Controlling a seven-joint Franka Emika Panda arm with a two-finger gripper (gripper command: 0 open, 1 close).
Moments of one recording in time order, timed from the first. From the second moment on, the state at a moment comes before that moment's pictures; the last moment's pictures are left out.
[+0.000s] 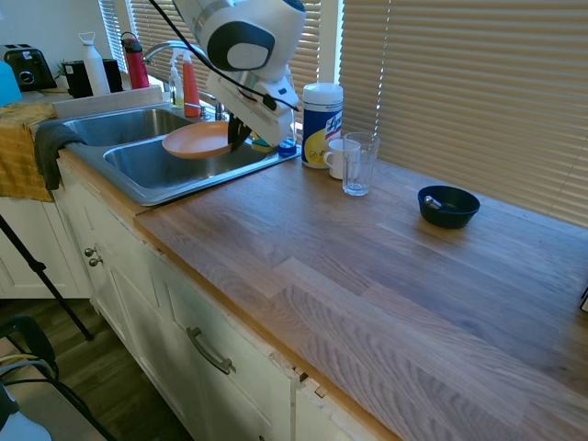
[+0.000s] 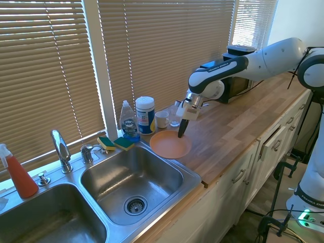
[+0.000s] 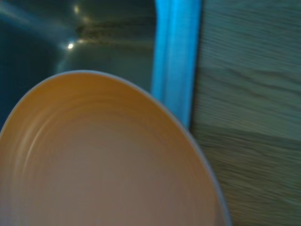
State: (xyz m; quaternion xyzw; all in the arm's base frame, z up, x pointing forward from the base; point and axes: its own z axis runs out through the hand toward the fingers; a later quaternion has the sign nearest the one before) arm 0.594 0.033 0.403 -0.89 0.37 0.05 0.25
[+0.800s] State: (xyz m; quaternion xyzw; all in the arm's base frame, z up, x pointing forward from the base) arm 0.665 0.180 0.366 -0.92 0.34 0.08 0.20
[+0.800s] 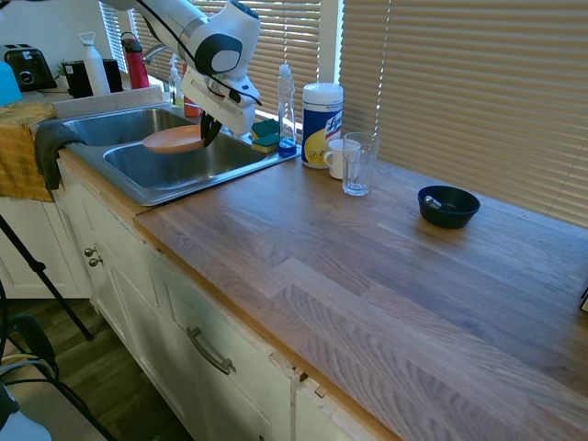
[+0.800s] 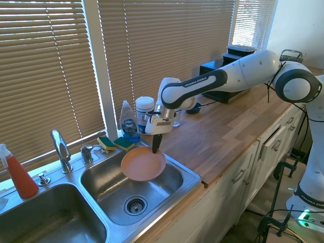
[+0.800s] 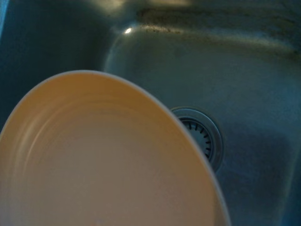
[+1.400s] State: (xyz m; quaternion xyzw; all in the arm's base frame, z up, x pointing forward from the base) arm 0.706 0.266 0.282 -0.92 0.34 0.11 0.14
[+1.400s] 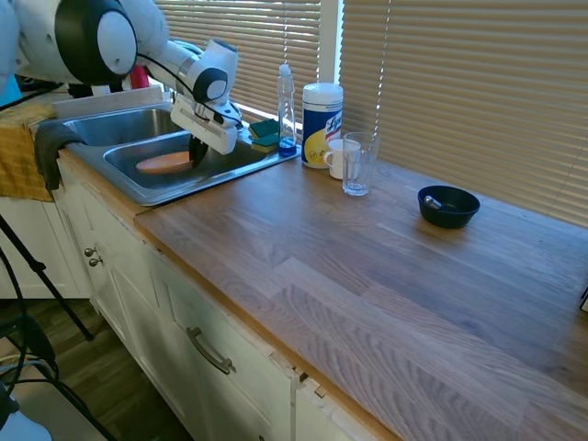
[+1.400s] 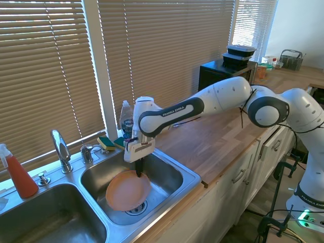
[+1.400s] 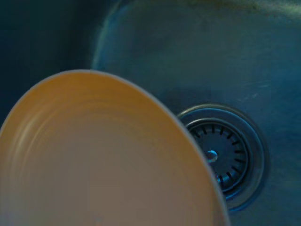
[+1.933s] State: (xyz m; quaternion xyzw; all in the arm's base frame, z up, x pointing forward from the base) arm 0.723 0.267 0.243 -0.91 0.37 0.12 0.12
